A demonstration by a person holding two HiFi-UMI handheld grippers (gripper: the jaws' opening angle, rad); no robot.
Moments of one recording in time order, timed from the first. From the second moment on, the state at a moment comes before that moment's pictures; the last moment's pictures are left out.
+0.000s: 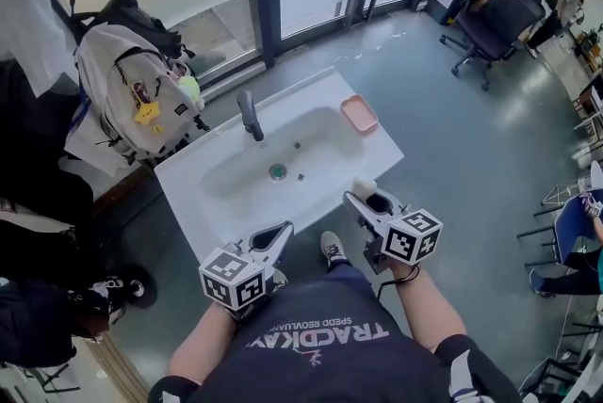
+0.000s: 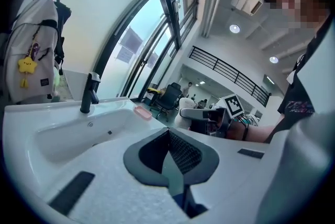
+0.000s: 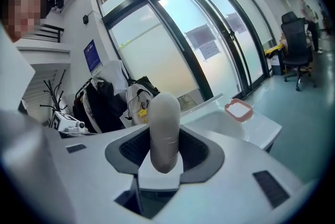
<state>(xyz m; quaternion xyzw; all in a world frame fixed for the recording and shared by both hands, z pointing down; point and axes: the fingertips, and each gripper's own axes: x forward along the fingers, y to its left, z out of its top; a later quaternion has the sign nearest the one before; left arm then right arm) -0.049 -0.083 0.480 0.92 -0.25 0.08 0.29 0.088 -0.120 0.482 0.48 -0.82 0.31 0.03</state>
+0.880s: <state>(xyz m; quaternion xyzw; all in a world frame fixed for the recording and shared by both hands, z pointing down) 0.002 -0.145 0.500 0.87 -0.37 0.08 0.32 0.221 -0.327 0.602 0.45 -0.81 0.33 0.19</state>
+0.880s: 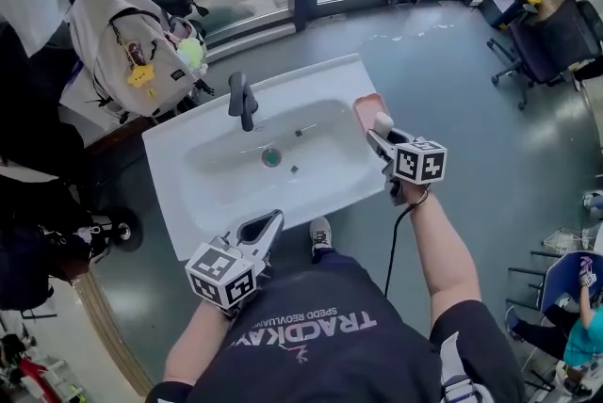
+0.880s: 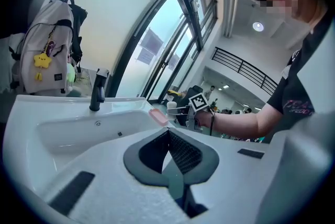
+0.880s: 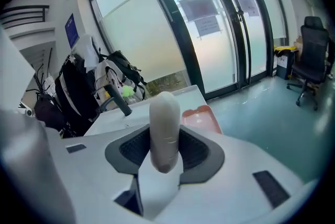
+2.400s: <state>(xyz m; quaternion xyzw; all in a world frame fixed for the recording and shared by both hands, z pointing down) 0.004 -0.145 0.507 0.84 -0.43 0.07 0.33 0.253 -0.391 0.656 0.40 -0.76 0.33 0.40</state>
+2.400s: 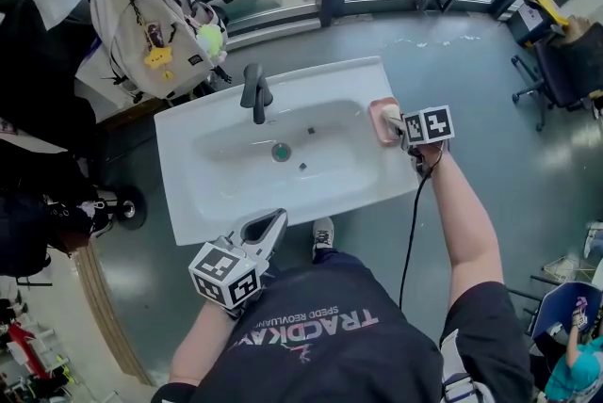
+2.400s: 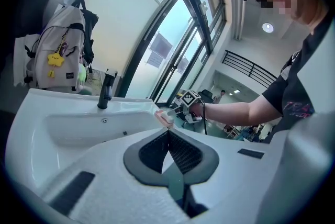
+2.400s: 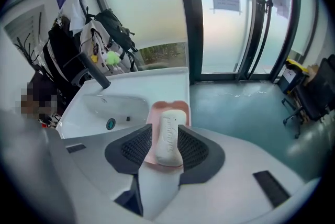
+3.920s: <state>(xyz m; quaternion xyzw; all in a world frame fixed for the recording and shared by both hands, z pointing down) -0.012 -0.123 0.476 0.92 -0.23 0.09 0.29 0.100 -0.190 0.468 0.46 -0.84 0.27 0.09</state>
